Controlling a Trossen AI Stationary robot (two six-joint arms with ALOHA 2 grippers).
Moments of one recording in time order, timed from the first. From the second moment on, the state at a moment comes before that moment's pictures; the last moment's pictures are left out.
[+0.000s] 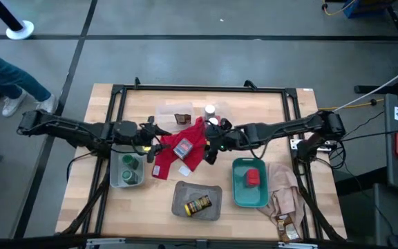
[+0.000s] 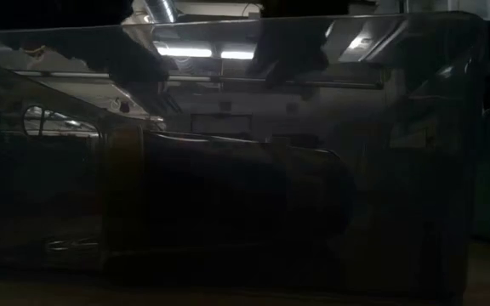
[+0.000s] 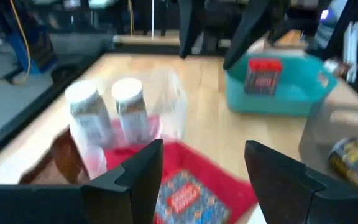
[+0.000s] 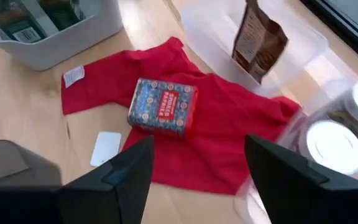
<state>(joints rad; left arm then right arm) -0.05 0.85 0.40 0.14 -0.18 -0.03 0.13 1.68 1.37 -0.52 0.36 0.45</state>
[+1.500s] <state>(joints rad) -0.19 1.36 0.63 -0.09 -0.17 0.00 0.01 2.04 1.36 -0.18 0.37 0.40</state>
